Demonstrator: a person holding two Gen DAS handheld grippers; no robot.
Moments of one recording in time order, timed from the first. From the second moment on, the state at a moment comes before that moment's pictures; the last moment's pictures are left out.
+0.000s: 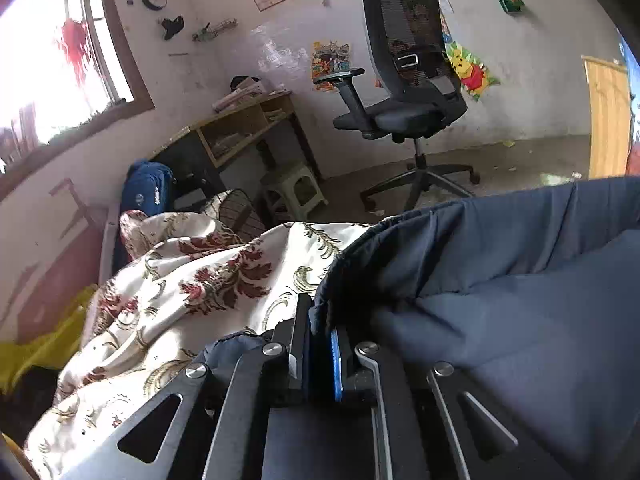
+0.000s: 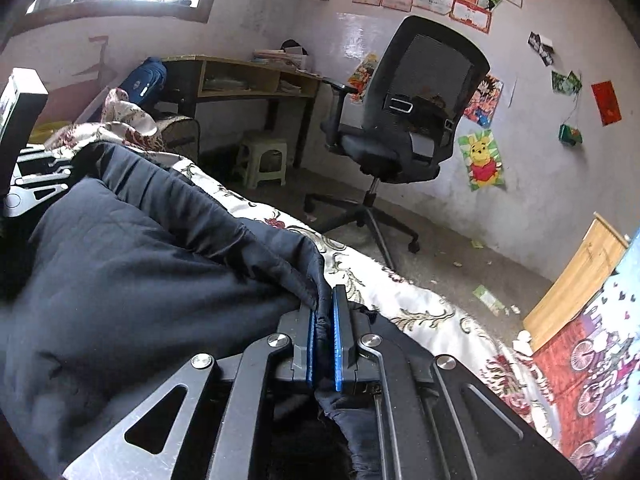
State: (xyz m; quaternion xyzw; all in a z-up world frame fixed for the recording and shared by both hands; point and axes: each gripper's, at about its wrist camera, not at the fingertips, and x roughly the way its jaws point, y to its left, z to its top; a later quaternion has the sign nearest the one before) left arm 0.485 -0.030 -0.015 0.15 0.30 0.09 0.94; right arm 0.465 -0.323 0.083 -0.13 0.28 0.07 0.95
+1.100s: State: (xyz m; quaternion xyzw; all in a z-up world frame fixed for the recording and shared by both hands) left arm 0.433 -0.050 -0.031 0.11 0.34 -0.12 0.93; right arm 0.426 -0.329 0.028 -0.01 0.36 0.17 0.92
